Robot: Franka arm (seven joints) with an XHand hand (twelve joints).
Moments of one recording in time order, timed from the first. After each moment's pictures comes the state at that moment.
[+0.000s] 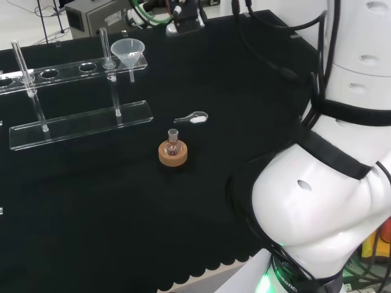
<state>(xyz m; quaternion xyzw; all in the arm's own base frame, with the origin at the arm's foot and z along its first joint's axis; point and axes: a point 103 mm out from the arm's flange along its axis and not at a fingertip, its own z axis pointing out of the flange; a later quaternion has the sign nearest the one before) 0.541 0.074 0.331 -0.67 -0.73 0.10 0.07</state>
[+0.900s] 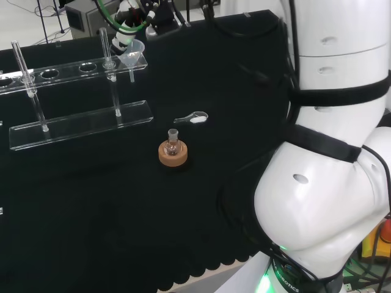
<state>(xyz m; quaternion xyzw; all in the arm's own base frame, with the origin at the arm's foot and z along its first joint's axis) 0.570 0.110 0.305 -0.63 -0.74 0.20 0.10</state>
